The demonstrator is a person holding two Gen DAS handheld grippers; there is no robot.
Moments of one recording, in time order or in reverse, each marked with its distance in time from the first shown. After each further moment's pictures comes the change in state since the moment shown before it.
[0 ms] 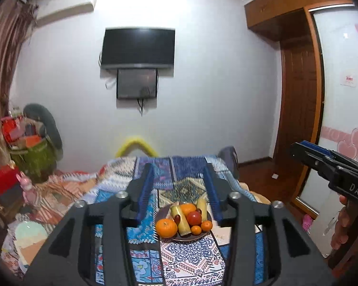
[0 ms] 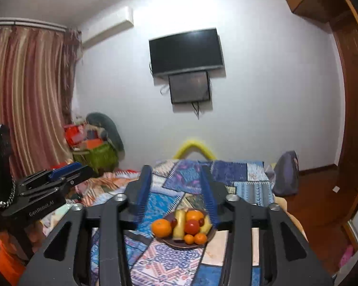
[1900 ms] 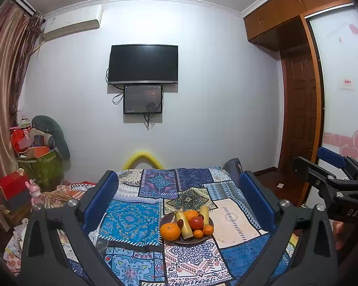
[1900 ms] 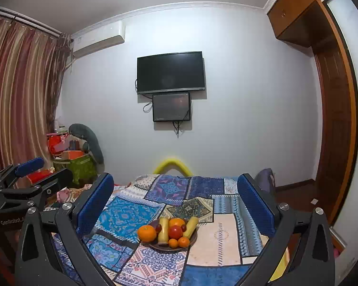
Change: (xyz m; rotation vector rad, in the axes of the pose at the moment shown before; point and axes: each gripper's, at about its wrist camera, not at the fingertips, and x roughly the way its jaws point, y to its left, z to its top) left arm -0.041 -0.012 -0.010 0.006 -0.080 0.035; right arm -0.045 0.026 -0.016 -0.055 -0.113 -0.153
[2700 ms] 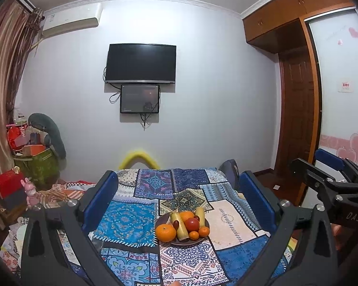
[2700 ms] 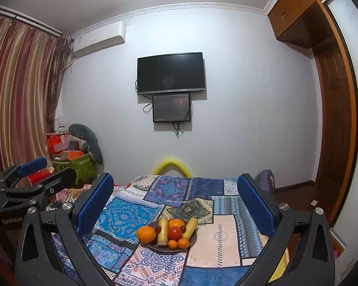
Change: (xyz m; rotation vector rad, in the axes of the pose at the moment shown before) left arm 0.008 0.004 -0.001 -0.015 0.002 -0.028; right arm -0.001 0.000 0.005 -0.001 -0.003 -0.004
